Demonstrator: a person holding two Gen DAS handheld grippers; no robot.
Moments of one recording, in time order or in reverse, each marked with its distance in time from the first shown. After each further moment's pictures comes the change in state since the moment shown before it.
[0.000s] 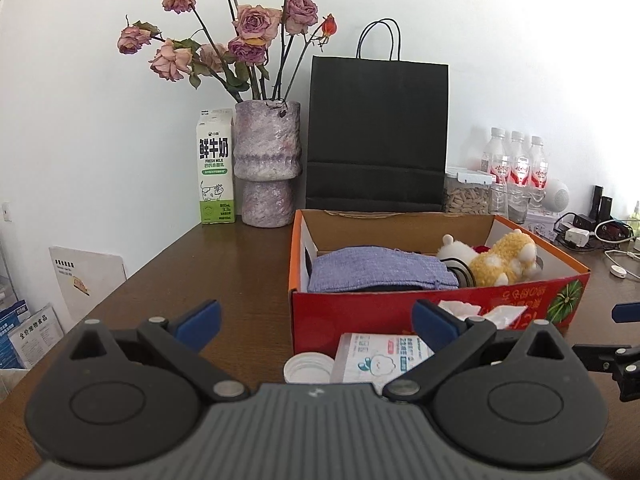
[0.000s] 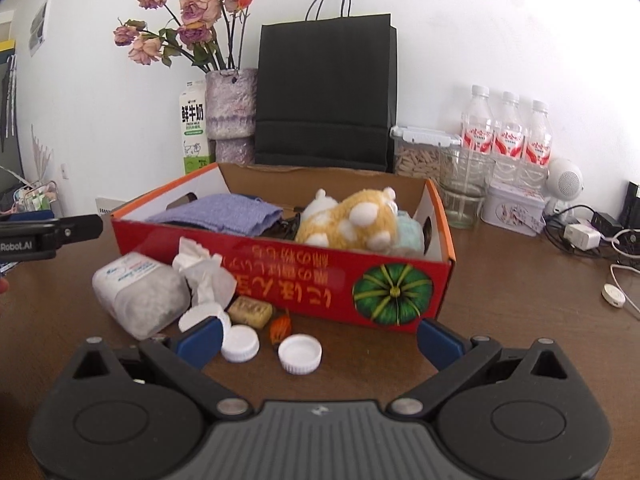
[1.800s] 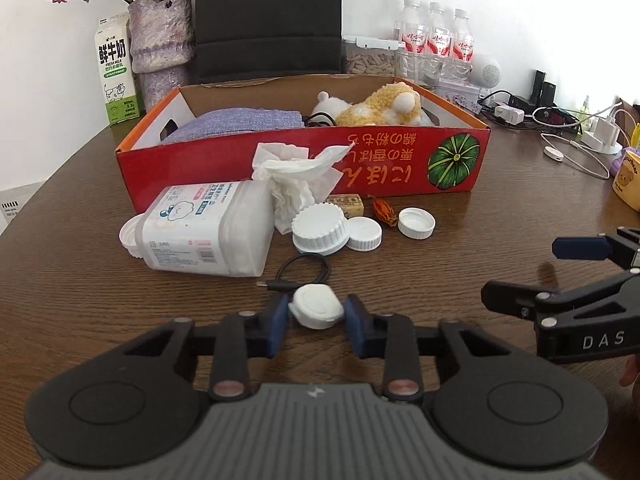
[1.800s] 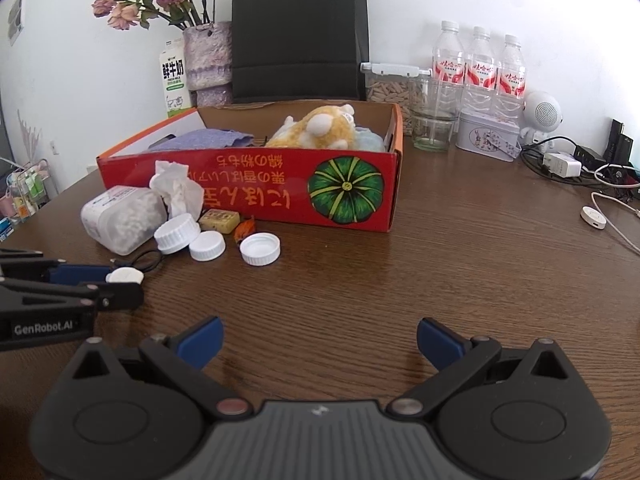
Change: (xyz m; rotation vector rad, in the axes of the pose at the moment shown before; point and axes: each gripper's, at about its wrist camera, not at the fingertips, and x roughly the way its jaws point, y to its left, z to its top) left arm 0.003 -0.105 -0.039 0.081 0.356 -0.134; right arm -0.015 -0.033 -0.041 0.051 0.151 0.001
